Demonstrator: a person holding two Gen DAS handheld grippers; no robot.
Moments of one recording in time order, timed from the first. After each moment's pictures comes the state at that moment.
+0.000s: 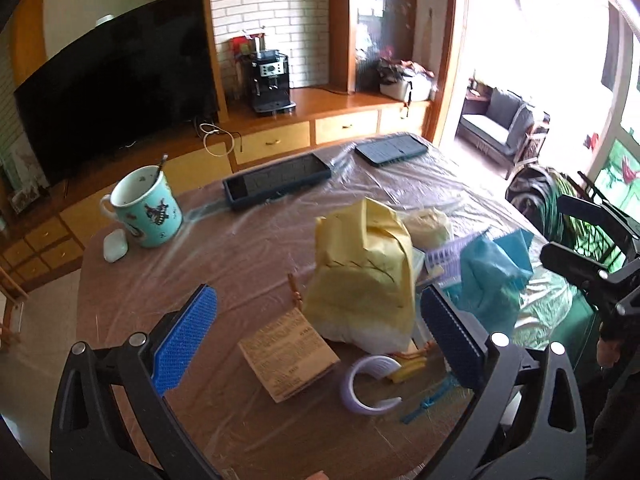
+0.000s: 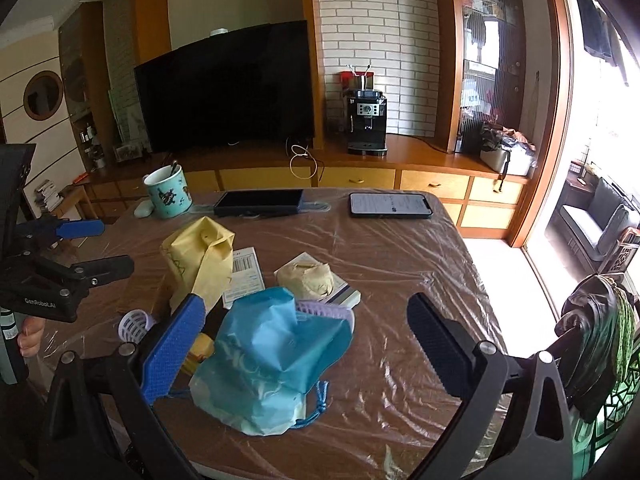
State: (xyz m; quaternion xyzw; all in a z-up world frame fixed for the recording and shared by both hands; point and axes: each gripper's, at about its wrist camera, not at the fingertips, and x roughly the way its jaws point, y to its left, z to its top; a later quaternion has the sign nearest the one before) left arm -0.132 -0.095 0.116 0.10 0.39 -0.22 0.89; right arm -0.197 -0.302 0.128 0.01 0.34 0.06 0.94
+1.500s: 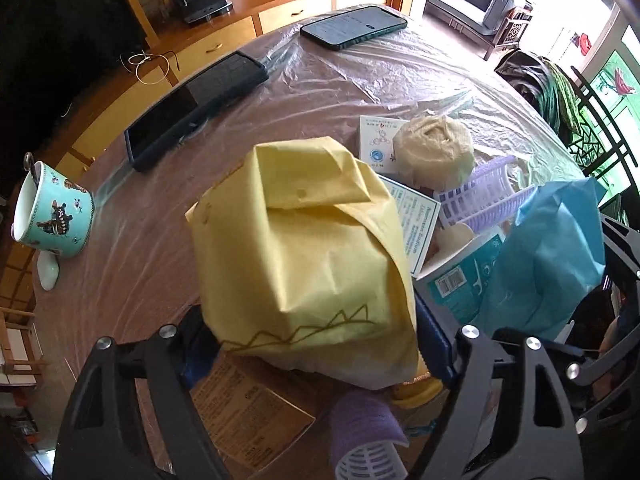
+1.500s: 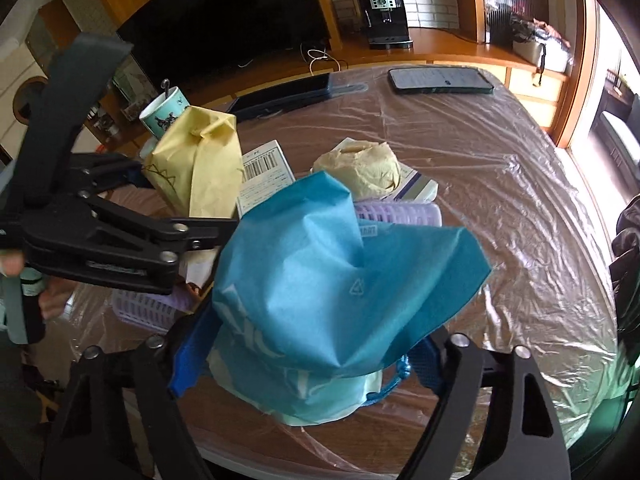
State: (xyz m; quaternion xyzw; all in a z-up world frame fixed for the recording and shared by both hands) left arm -0.060 -0.161 0.049 0.21 0.55 -0.26 0.76; right arm -0.145 -0.294 0.055 0.11 0.49 0.11 0.85
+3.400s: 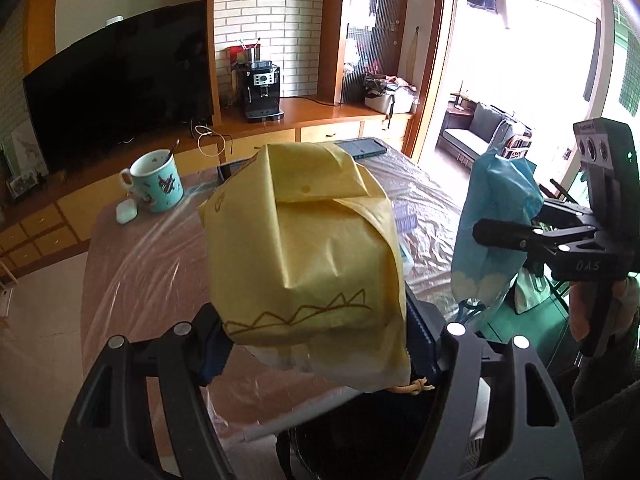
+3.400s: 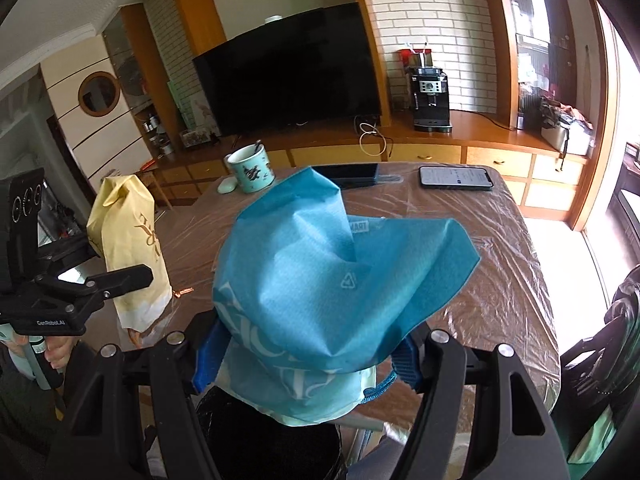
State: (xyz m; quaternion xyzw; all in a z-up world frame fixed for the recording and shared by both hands) left arm -0.239 -0.070 0.143 0.07 0.37 -0.23 0.90; right arm -0.243 -0.309 0.149 0.05 0.37 0.20 0.91
